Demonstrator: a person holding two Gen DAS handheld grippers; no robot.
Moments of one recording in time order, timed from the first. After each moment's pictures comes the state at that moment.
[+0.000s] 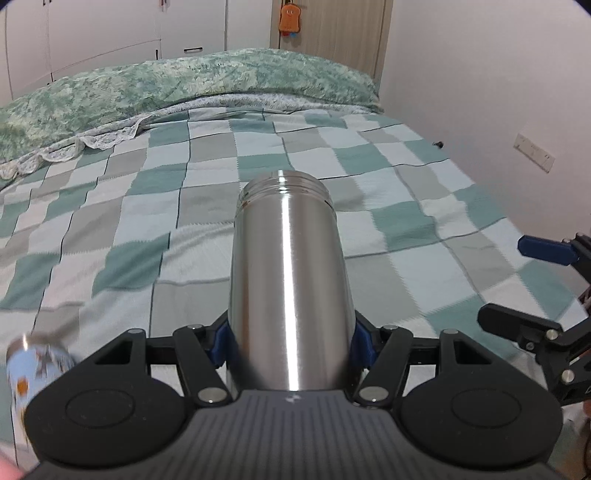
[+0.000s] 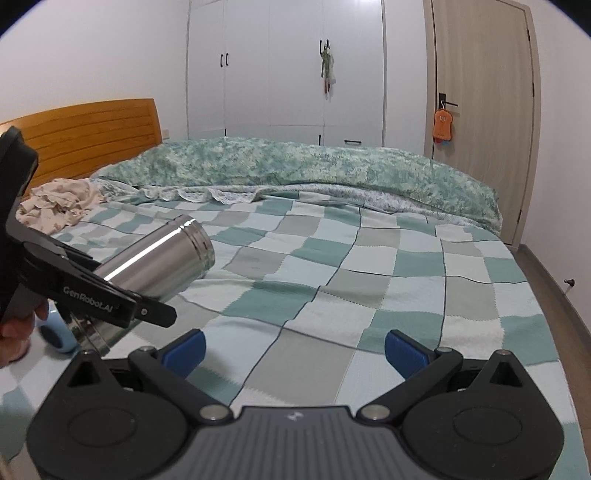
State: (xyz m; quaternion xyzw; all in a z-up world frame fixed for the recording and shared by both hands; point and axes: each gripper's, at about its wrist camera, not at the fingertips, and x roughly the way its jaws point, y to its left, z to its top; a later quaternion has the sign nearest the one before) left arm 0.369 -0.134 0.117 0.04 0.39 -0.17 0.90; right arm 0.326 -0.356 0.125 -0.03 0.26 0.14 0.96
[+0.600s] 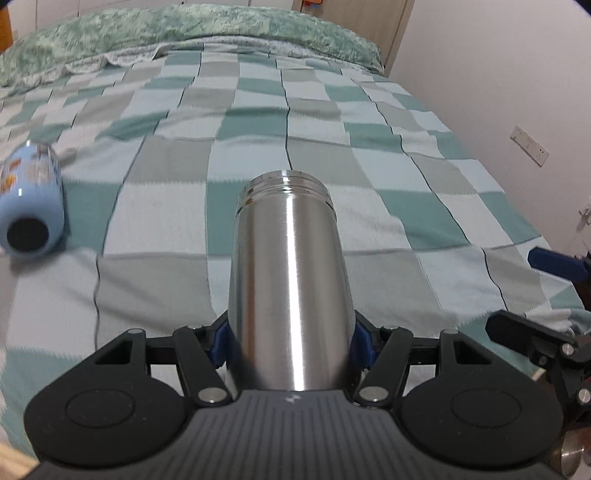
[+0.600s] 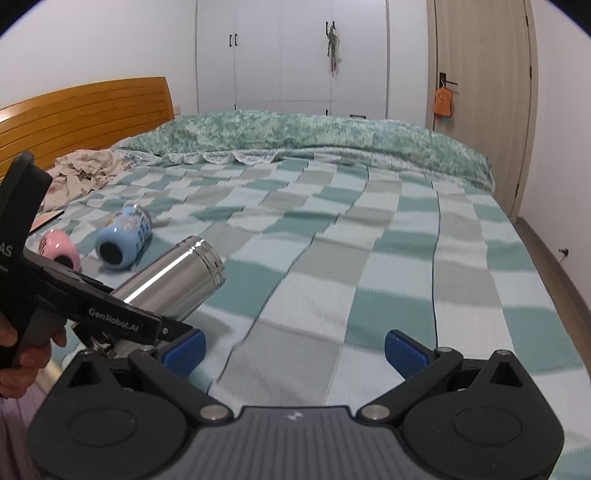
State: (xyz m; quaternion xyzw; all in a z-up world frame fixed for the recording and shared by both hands) left arm 0.236 -0.139 0.054 -0.03 0.44 -0.15 0.88; right arm 0.175 -0.358 0.090 -0.03 0.30 0.14 0.94
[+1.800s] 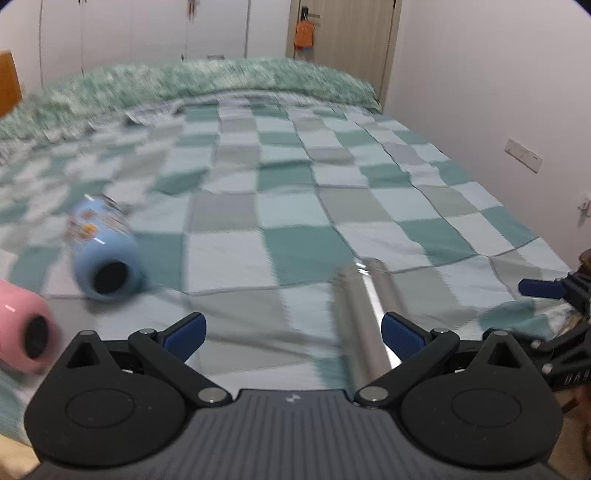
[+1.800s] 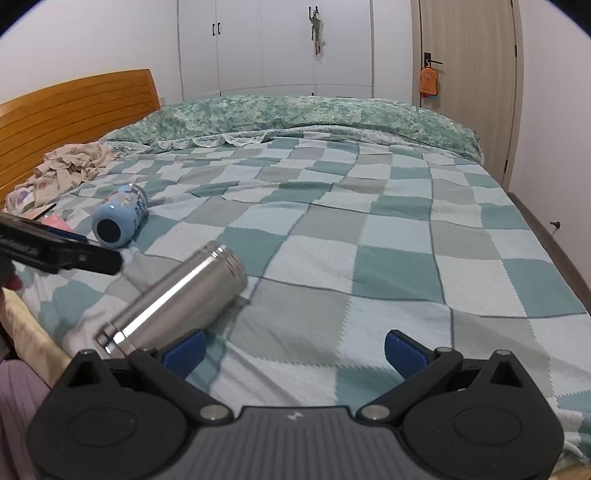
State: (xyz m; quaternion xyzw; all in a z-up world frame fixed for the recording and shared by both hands) left arm 0.201 -0.077 0.097 0.03 0.36 -0.14 0.92; right arm 0.173 -0.339 0.073 -0.01 0.33 0.12 0.94
